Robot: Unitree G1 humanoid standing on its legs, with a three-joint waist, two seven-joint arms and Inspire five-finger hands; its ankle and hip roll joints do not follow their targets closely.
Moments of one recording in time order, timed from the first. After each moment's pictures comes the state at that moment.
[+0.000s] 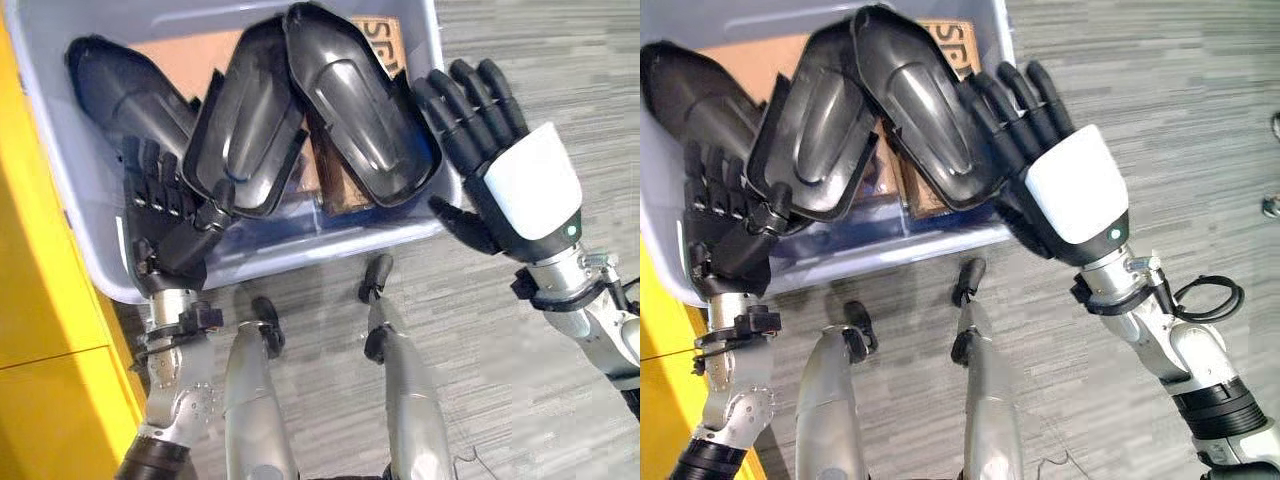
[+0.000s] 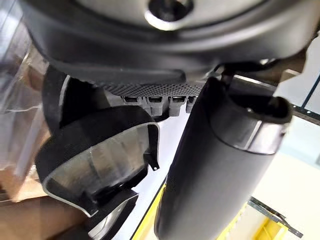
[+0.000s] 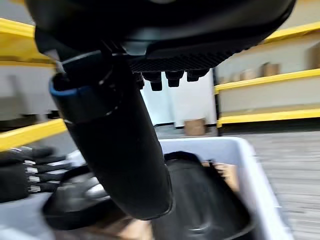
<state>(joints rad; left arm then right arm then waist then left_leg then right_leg) -0.09 0.50 -0.12 -0.08 -0.85 -0.56 0.25 -0.32 -0.93 0.20 -0.16 -0.72 -0.39 -0.56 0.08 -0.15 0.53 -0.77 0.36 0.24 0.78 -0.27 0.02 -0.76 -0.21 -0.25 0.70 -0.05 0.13</state>
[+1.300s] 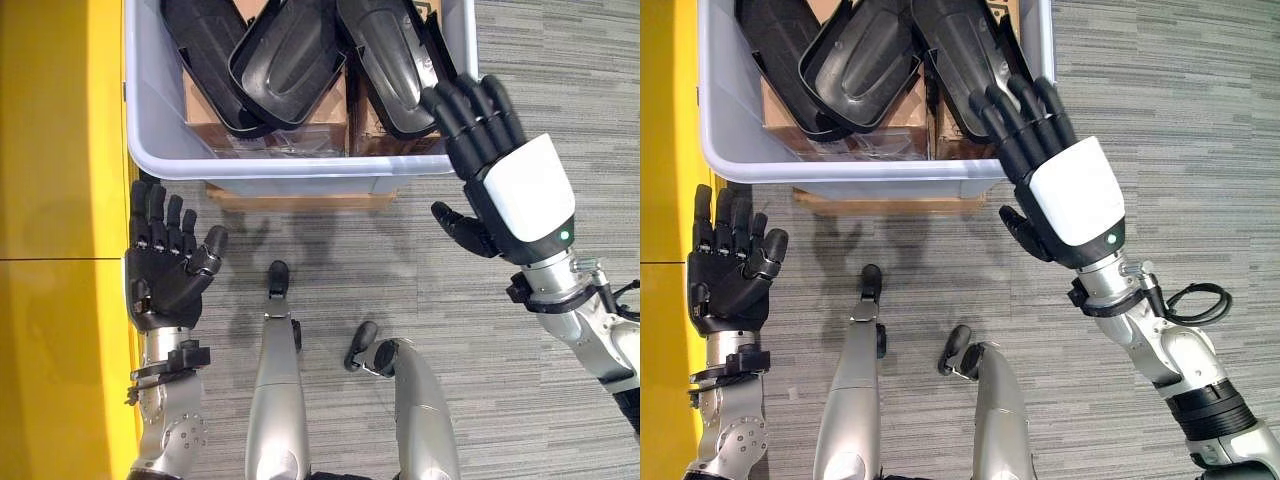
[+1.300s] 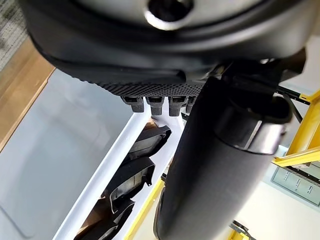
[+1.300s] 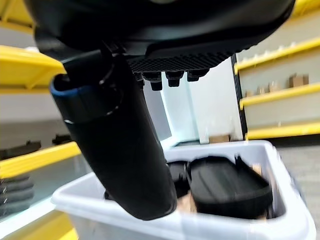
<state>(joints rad) 0.08 0.46 -0.07 -0.04 -1.01 -0.62 -0.04 -0.33 -0.89 0.14 -0.11 -0.74 -0.37 -0.62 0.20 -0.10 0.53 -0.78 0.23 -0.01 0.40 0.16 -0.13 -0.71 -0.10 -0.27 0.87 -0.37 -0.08</state>
